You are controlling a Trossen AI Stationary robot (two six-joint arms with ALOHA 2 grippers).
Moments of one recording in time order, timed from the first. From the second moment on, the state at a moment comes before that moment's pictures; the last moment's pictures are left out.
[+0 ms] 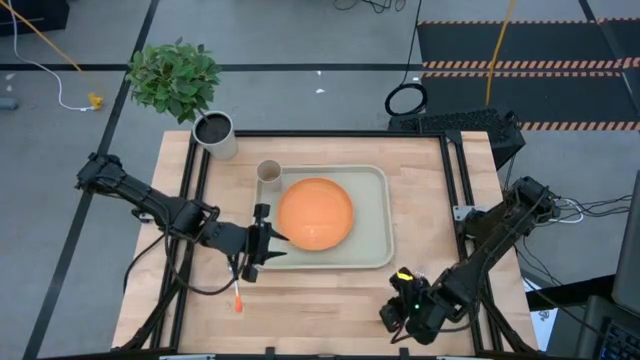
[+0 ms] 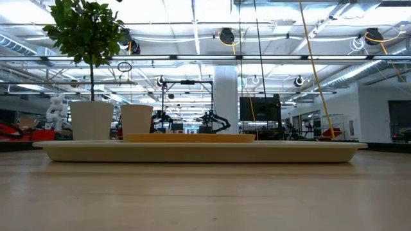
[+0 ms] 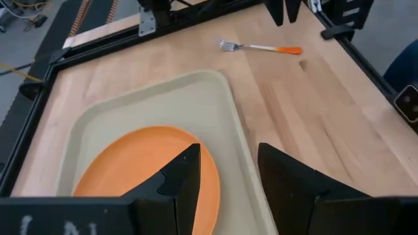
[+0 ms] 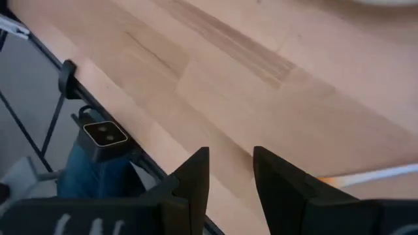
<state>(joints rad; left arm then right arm) -0.44 1.20 0.99 -0.39 -0.34 0.04 0.83 1.57 1.12 -0.67 0.33 1.81</state>
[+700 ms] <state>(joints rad) -0.47 1.20 0.99 -0.50 -0.34 0.07 0.80 1.67 1.12 -0.91 0.02 2.29</state>
